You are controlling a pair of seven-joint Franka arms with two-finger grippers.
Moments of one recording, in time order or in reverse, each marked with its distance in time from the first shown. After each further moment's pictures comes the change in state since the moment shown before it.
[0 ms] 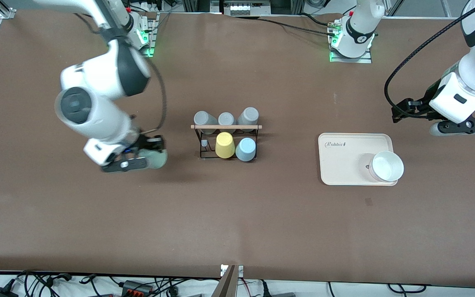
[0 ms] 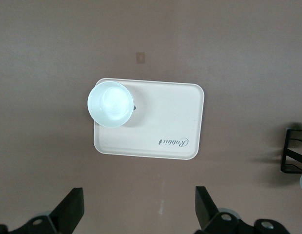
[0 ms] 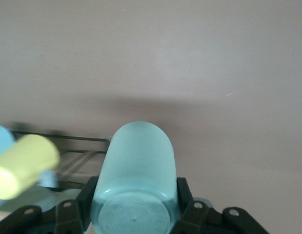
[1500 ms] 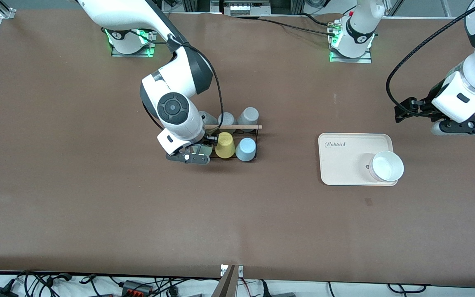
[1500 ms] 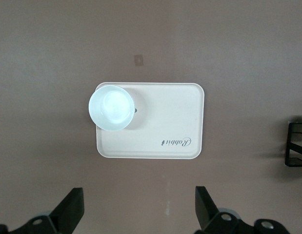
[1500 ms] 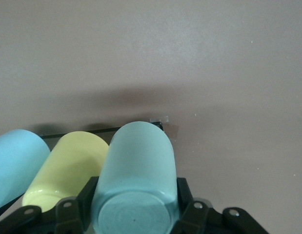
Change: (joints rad) left arm 0.013 -0.001 -0.004 0.001 0.000 0.005 0.068; right arm 0.169 0.183 -0.004 0.107 -0.010 0.000 0.335
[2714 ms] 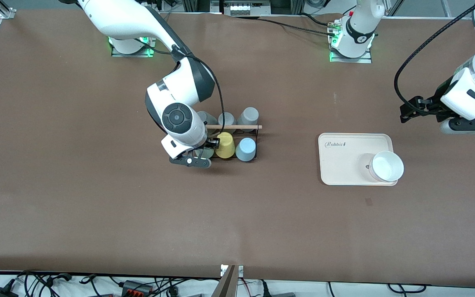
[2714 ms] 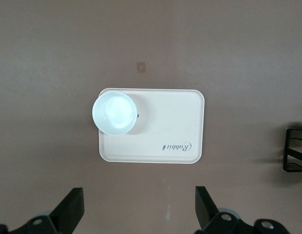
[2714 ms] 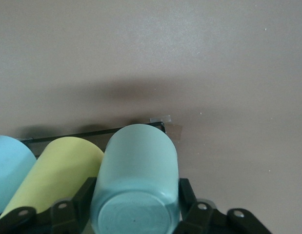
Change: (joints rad) left arm 0.015 -0.003 -0.004 0.022 0.000 0.002 0.002; right arm 0.000 0.043 0.000 0.003 0.019 0.020 0.006
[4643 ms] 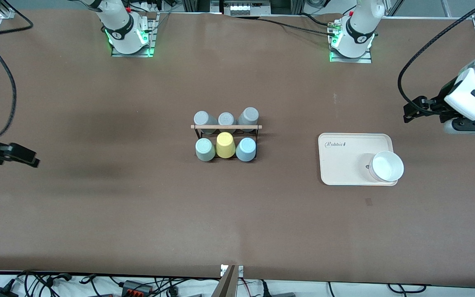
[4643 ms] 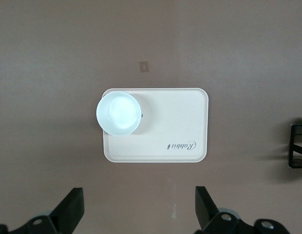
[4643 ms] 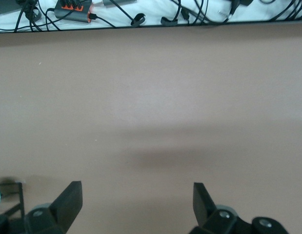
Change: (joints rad) left arm 0.025 0.000 0.000 -0.004 0.000 0.000 0.051; right arm -0.581 -0.298 -0.078 0.169 -0.039 -0.238 -0.719
